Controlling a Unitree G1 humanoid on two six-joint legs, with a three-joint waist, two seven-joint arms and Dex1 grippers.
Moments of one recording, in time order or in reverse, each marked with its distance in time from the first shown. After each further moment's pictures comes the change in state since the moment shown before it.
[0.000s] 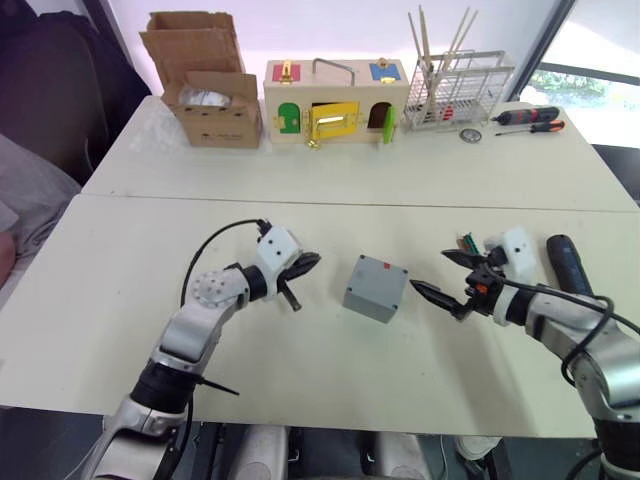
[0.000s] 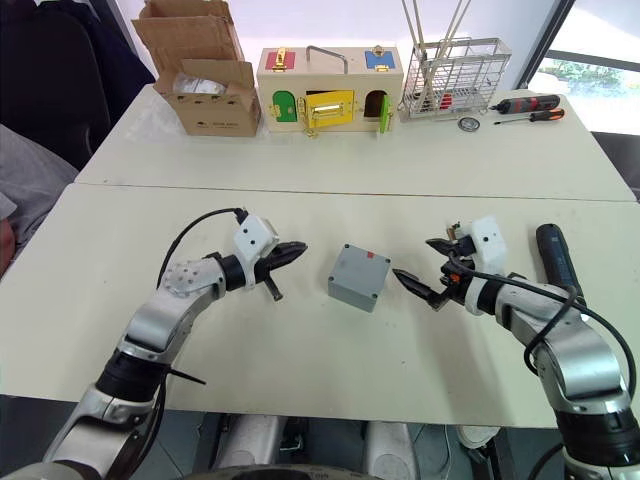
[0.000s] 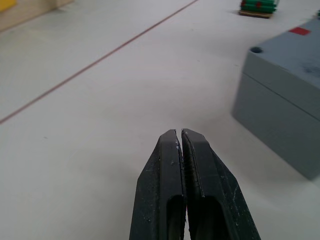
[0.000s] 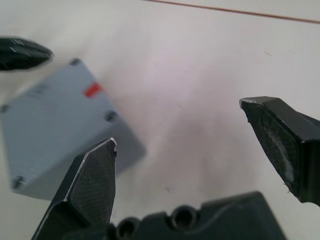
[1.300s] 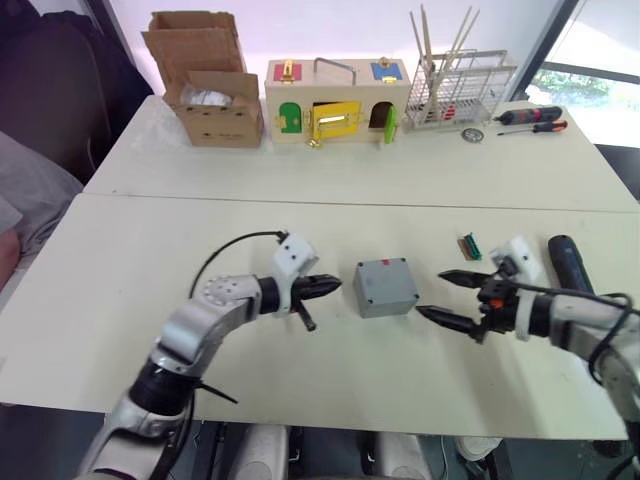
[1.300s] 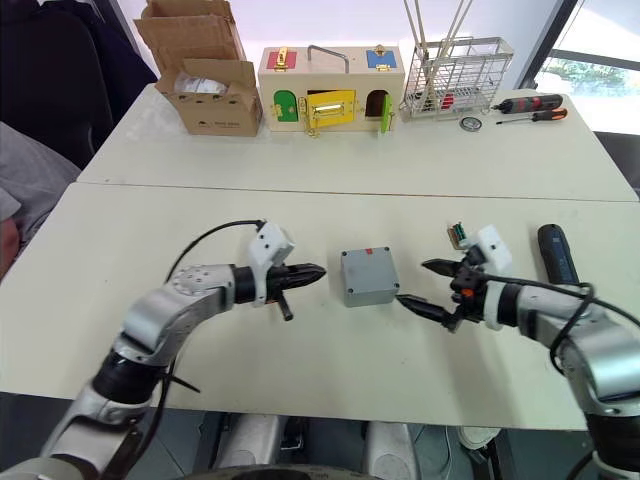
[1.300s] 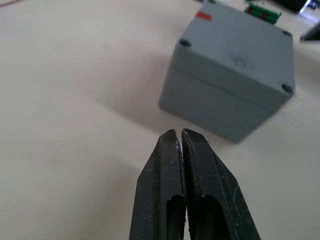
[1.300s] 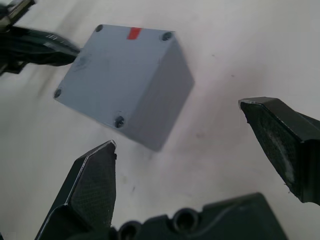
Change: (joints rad) left arm -0.059 -0.019 -0.080 -0.091 -0.207 0.329 0.015; right arm 0.050 -0.087 -0.024 -0.030 0.098 0.117 0.171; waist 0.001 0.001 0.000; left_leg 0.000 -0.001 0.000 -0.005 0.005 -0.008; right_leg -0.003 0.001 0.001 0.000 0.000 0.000
